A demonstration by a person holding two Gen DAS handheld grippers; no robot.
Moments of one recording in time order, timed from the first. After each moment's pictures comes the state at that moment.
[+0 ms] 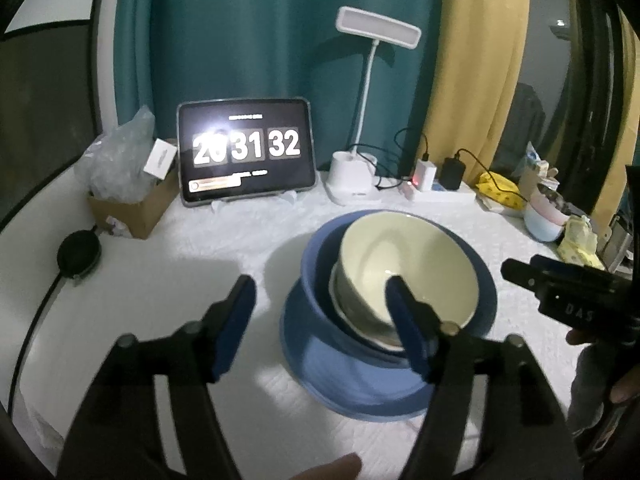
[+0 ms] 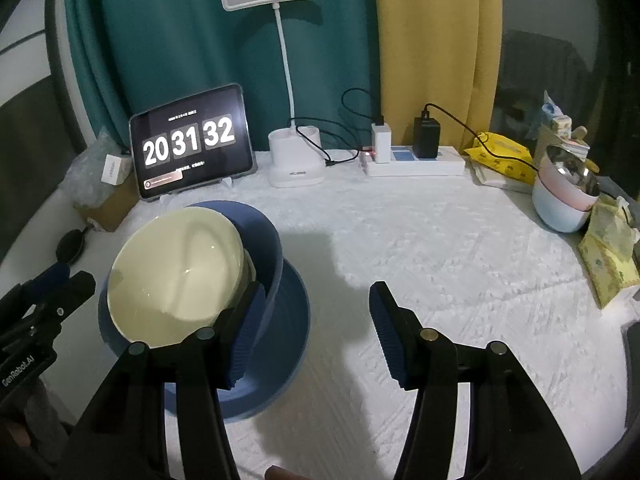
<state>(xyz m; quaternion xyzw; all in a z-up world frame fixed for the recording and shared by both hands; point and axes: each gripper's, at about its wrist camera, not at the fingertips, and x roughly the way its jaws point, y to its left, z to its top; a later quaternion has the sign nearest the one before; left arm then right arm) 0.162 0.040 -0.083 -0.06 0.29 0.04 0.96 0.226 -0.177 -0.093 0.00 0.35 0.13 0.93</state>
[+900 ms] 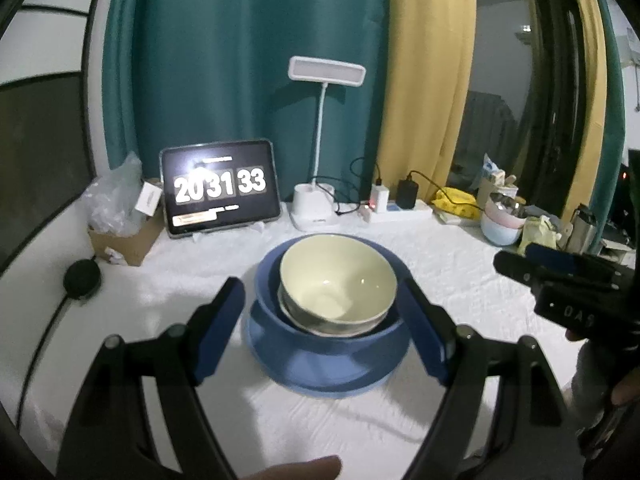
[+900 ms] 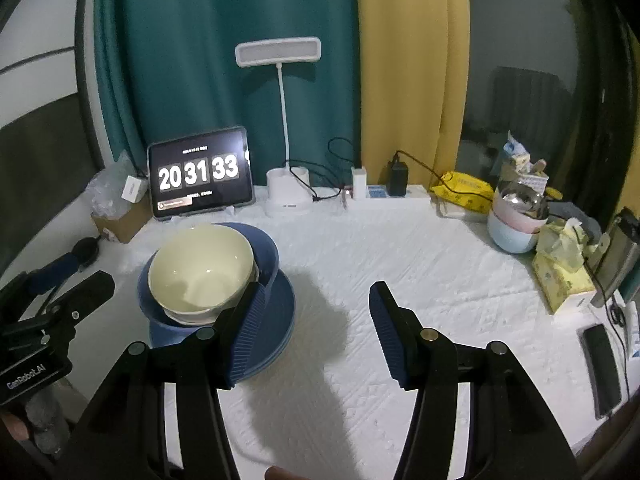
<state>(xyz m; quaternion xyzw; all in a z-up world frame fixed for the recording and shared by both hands) 0.103 -0.002 -0.039 -0.03 0.24 0.00 0.97 0.147 -0.203 -0.045 -0.02 0.28 0.12 0.95</state>
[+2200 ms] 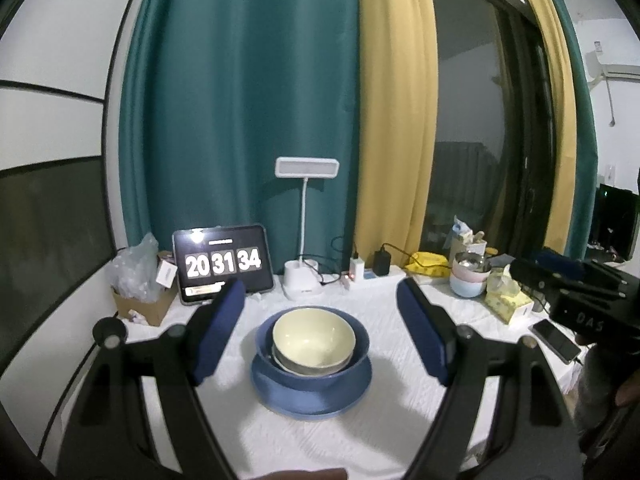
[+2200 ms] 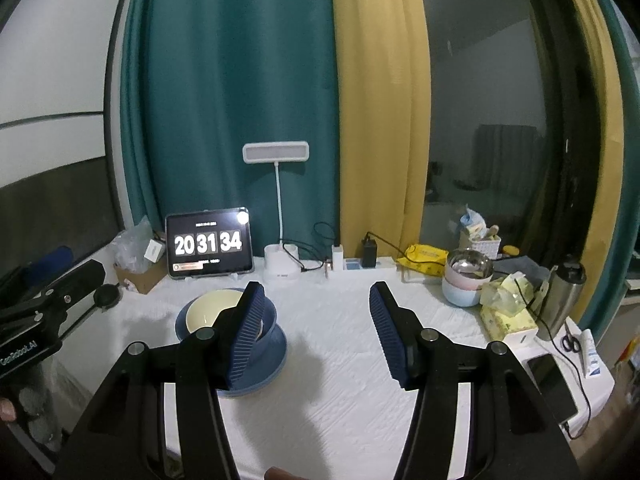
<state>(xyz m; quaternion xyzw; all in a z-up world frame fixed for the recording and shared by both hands) 0.017 -0.021 0.042 -0.02 0.12 -0.01 0.99 0.044 -0.241 0.036 -0.01 0.15 0.10 0.98</state>
